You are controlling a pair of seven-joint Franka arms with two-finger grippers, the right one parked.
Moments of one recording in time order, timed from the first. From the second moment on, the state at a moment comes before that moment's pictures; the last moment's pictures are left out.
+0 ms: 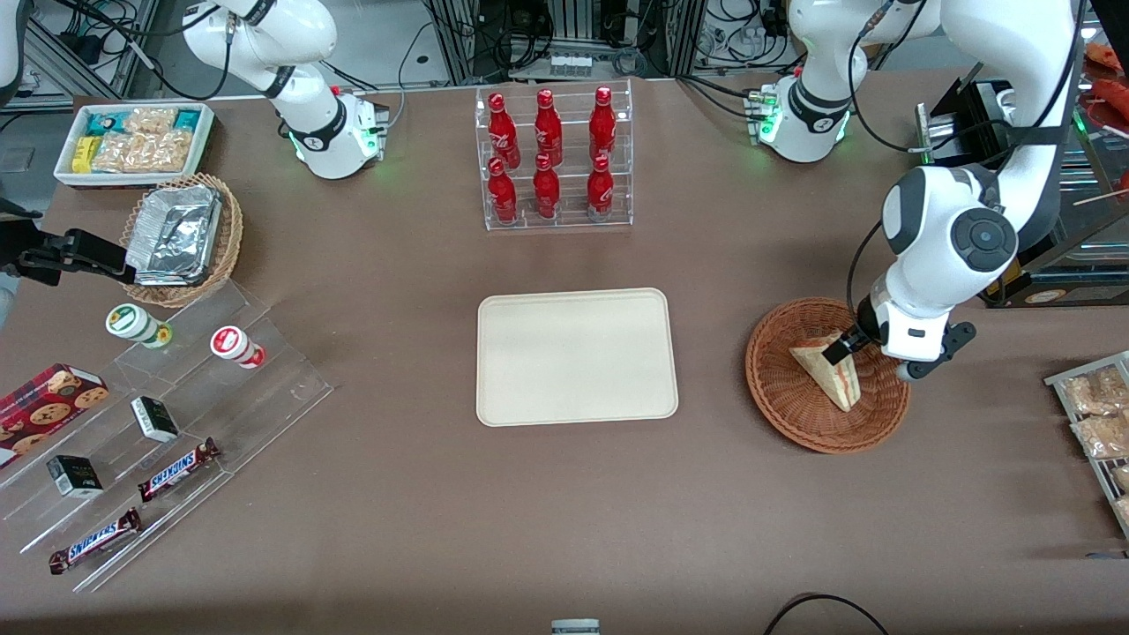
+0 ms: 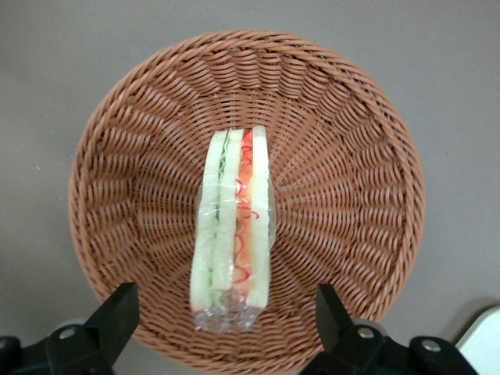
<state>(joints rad) -0.03 0.15 -0.09 -2.19 0.02 2.36 -0.77</state>
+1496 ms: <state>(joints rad) -0.05 0.28 -0.09 -2.22 0.06 2.45 -0.80</state>
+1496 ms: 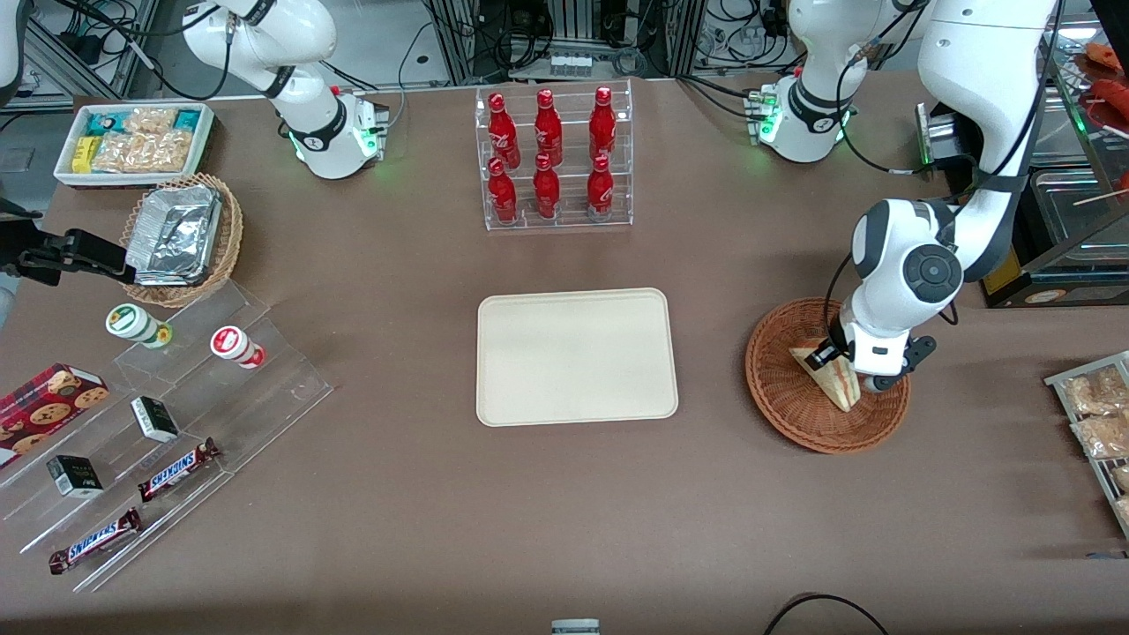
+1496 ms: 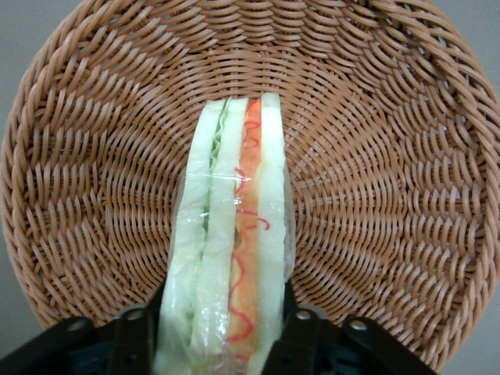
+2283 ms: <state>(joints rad) -0.11 0.18 -0.10 -2.04 0.06 2.10 -0.66</state>
